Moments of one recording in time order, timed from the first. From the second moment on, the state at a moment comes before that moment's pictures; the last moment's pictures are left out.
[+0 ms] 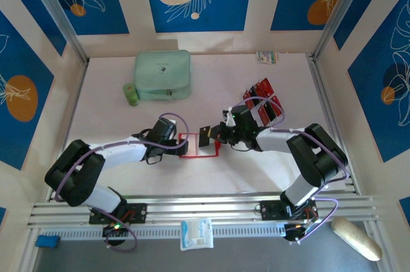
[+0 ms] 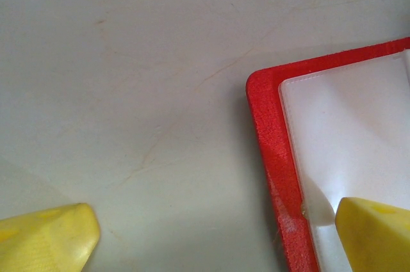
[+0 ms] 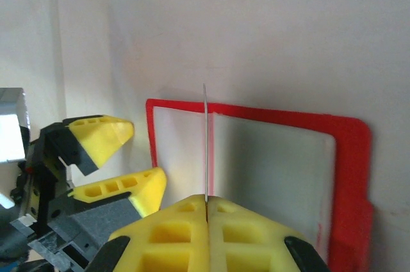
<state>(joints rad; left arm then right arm) -0.63 1.47 0.61 -0.17 -0.07 -0.44 0.56 1.61 0.65 0.26 -0.51 0.91</state>
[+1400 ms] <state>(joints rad) -0.63 1.48 0.62 -0.16 -0.09 -0.50 0.59 1.70 0.57 0.50 -0.48 0.98</state>
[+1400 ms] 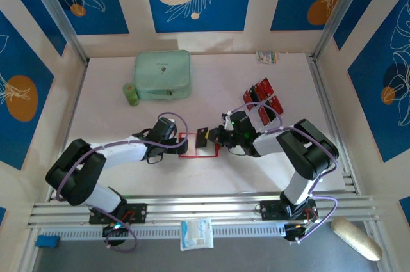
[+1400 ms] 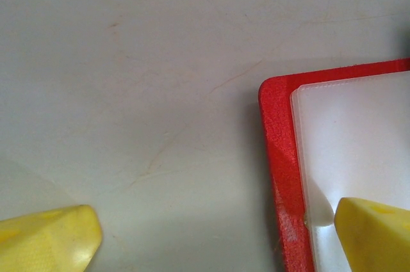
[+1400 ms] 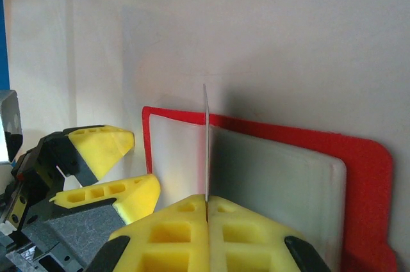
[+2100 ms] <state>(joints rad) -0.63 1.48 0.62 -0.16 -0.09 -0.50 0.60 1.70 0.55 0.55 -0.49 1.01</state>
